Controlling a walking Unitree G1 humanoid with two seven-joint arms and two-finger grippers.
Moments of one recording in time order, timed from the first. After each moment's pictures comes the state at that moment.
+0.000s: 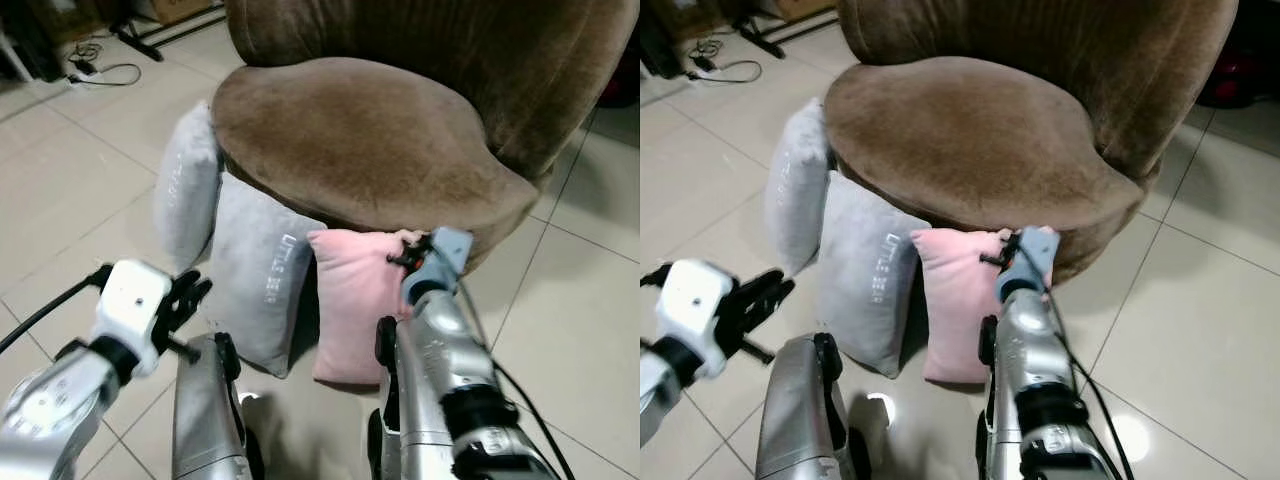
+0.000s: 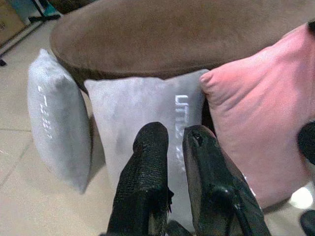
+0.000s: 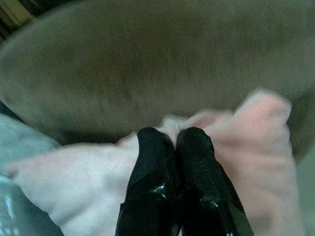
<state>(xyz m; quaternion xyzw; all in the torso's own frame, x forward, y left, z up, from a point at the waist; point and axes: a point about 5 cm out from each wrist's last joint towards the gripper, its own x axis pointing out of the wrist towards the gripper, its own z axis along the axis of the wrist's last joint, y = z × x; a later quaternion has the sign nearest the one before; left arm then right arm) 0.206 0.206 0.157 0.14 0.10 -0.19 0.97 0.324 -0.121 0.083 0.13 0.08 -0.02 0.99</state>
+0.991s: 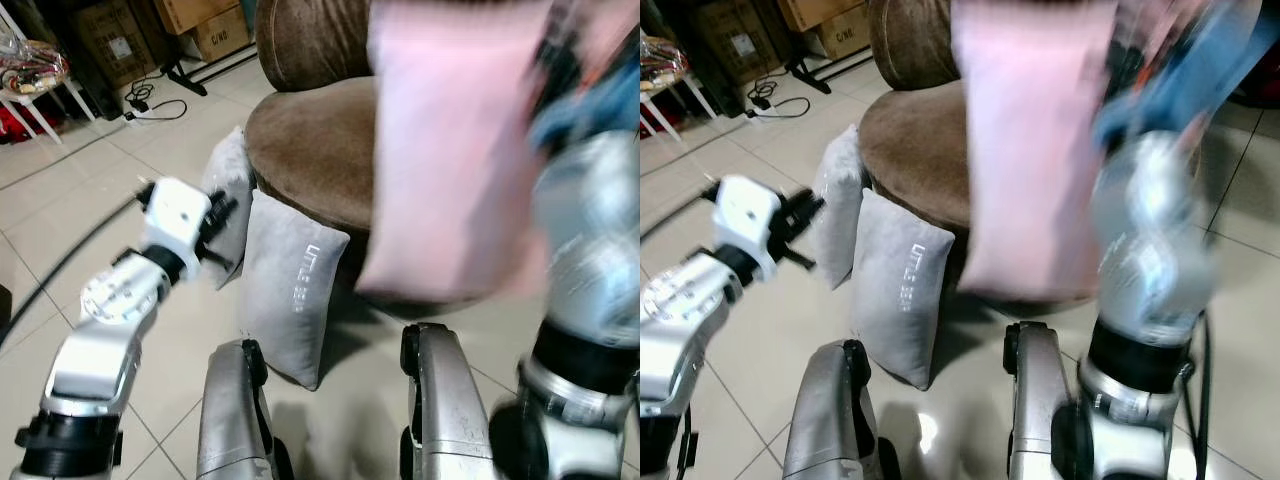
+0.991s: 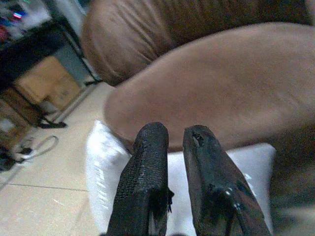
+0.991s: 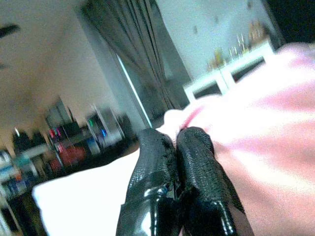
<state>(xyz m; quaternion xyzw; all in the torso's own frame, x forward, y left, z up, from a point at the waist) 0.291 0.189 0.186 0.16 -0.02 -0.16 0.97 0.296 -0.171 0.335 0.18 -0.26 -0.01 0.95</state>
